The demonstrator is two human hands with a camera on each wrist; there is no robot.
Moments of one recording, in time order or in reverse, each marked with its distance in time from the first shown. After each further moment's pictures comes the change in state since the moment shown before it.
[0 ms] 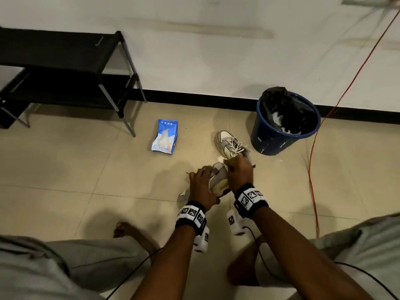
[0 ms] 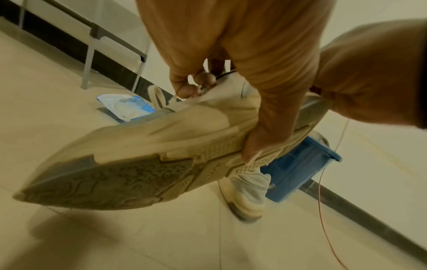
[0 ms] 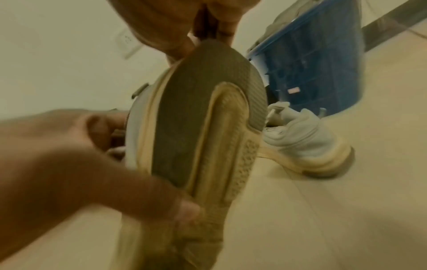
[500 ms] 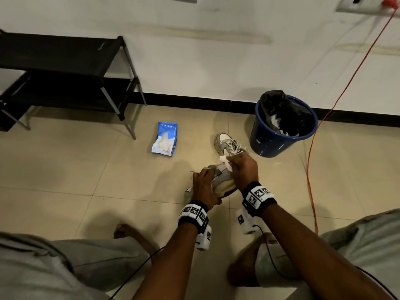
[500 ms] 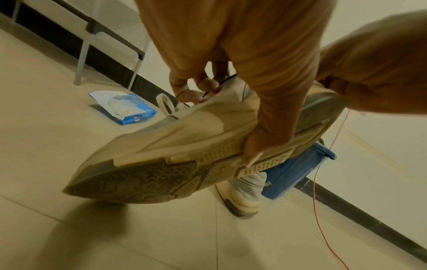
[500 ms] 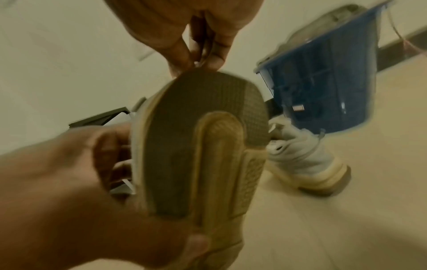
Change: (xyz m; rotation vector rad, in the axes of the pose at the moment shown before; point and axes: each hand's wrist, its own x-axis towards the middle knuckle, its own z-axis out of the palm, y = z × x) left_hand 0.003 0.000 0.009 -0.040 -0.014 -0.002; right_hand 0.008 0.011 -0.012 0.046 -0.003 -0.059
